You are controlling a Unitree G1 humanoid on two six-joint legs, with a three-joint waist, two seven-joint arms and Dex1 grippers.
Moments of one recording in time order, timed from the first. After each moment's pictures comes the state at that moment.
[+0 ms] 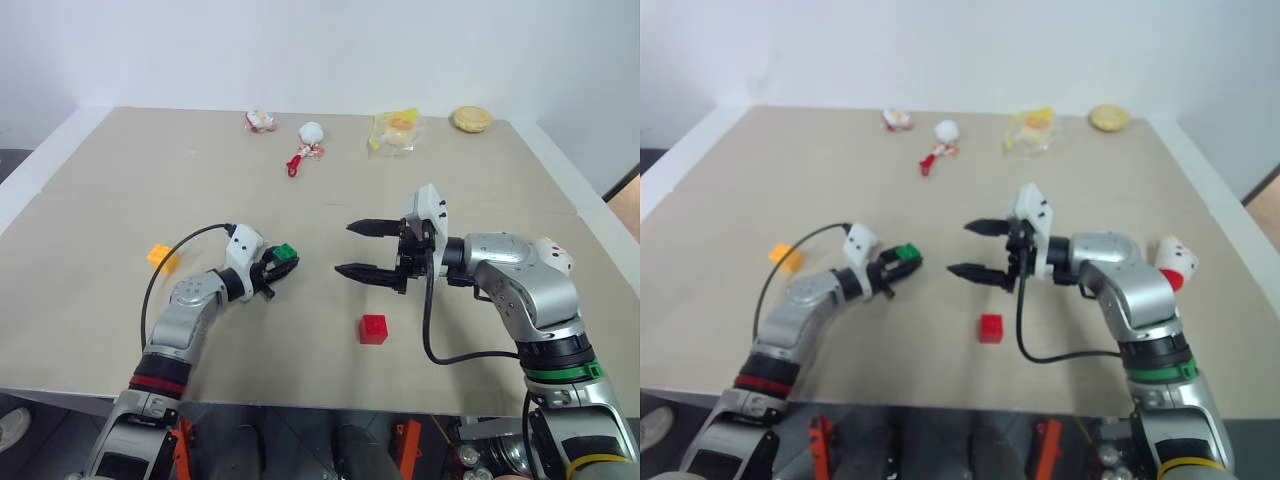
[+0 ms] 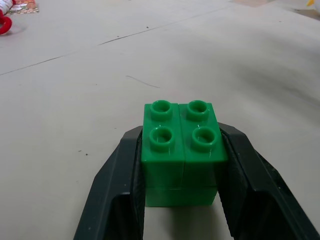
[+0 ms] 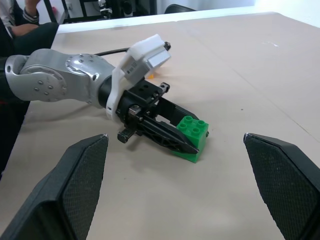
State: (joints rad) left arm -0.49 0.28 -0.08 0.26 -0.24 0.20 -0.72; right arm -0.60 -0.60 0.08 -0.11 0.49 0.54 1.05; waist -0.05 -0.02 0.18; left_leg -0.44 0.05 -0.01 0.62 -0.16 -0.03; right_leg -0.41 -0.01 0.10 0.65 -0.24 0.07
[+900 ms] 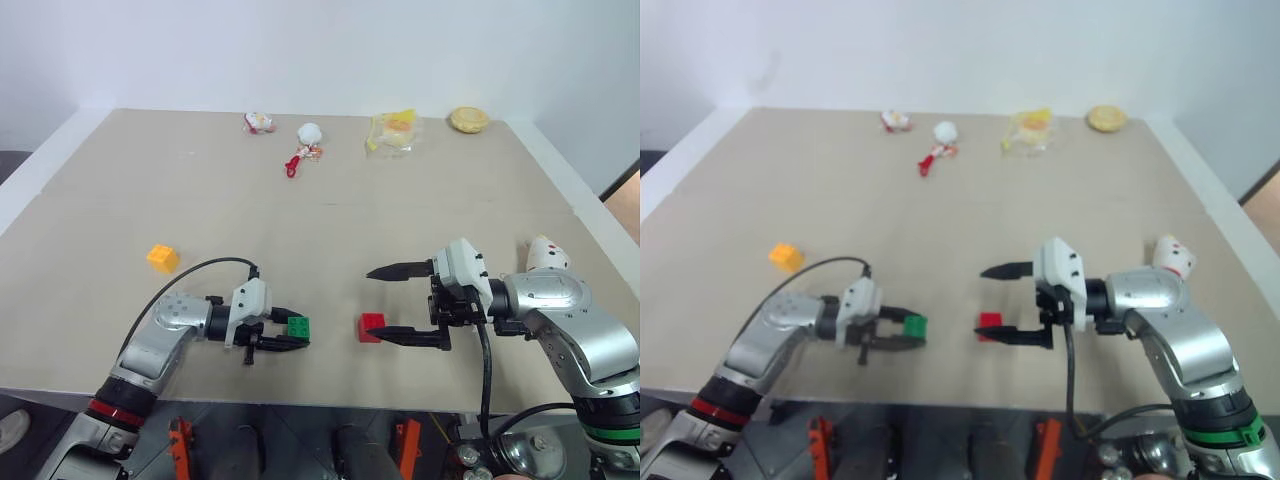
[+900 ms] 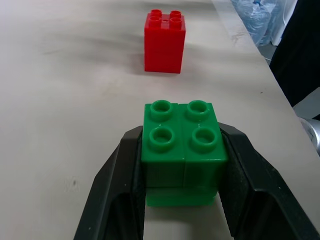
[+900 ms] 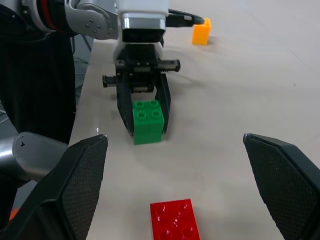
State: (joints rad) left arm -0.36 0.50 -0.26 0.04 -0.29 0.11 -1.27; right arm -0.31 -0.80 0.00 -0.37 0.52 0.44 1.20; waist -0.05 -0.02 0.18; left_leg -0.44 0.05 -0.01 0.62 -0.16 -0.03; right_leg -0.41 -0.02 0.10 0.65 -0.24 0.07
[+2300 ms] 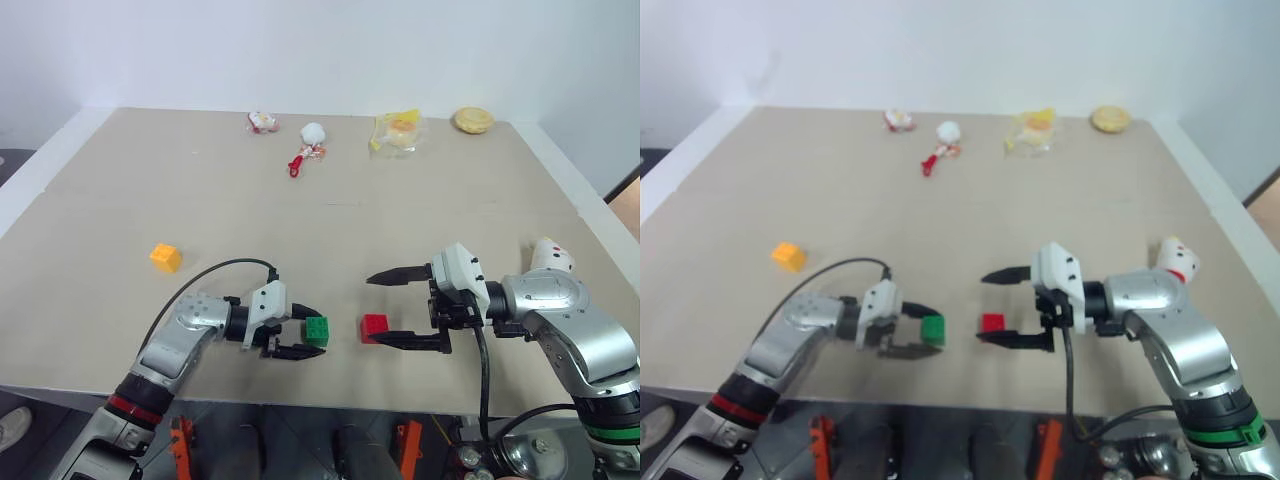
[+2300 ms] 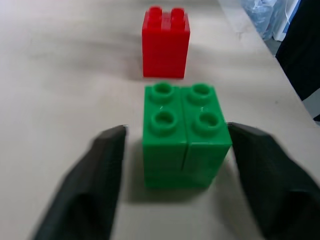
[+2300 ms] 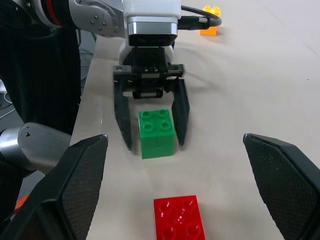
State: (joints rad) left arm -0.37 0.45 -0.31 0.04 -0.24 0.15 -1.21; right arm -0.31 -0.81 0.03 -0.35 0.51 0.43 1.22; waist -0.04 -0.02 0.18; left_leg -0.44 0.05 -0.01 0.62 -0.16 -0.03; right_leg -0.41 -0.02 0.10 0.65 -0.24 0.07
